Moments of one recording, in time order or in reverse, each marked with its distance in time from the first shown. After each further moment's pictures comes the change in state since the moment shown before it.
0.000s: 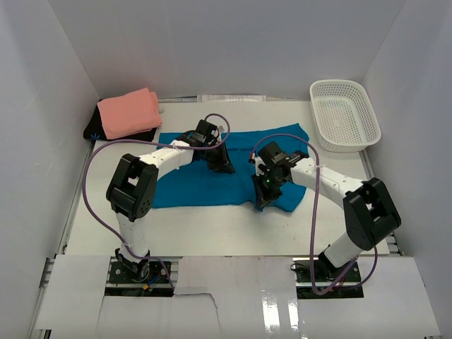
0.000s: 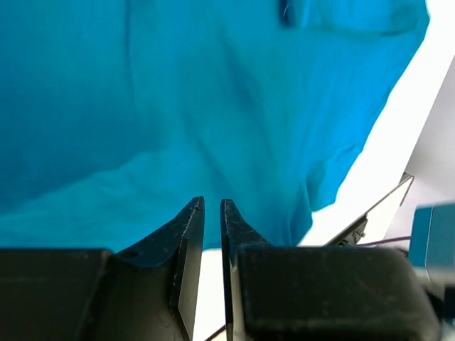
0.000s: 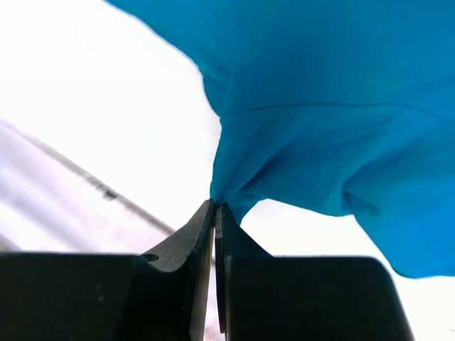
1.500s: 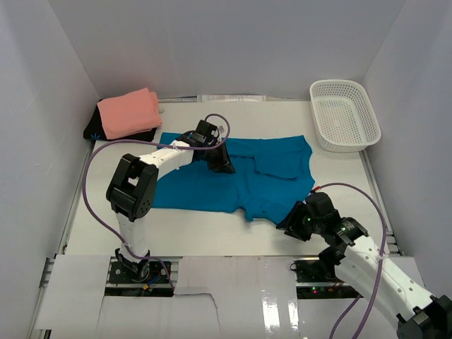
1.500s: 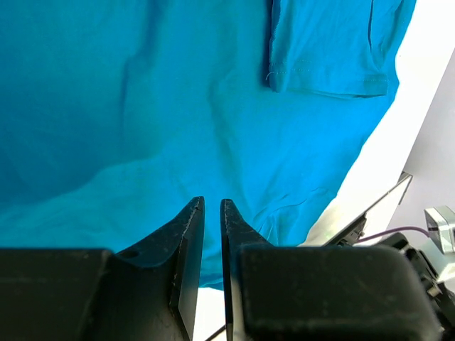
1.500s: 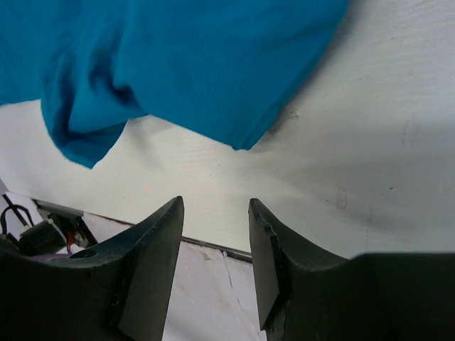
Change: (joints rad) left arm 0.000 0.000 -0.005 0.011 0.005 -0.002; right arm -0.081 -1.018 -0.700 0.062 0.167 0.765
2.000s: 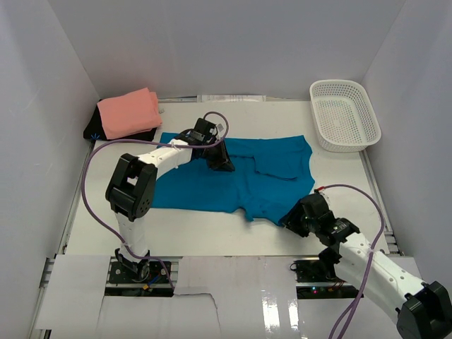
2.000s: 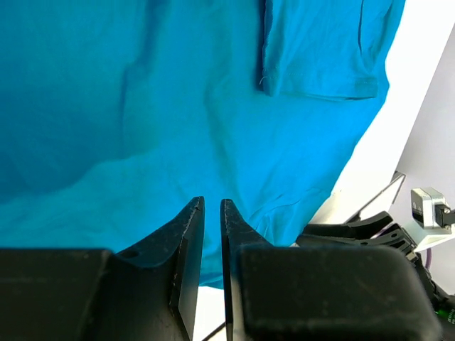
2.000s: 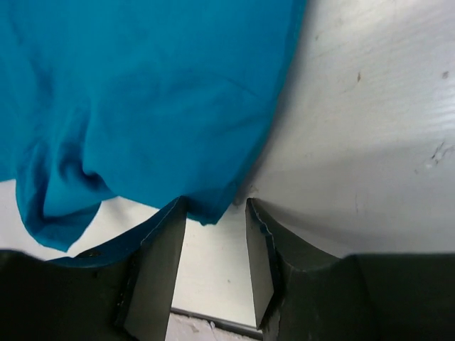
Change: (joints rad) left arm 0.012 0.000 0.011 -0.003 0.016 0.002; right arm 0.000 0.124 -0.086 0.193 0.171 0.063
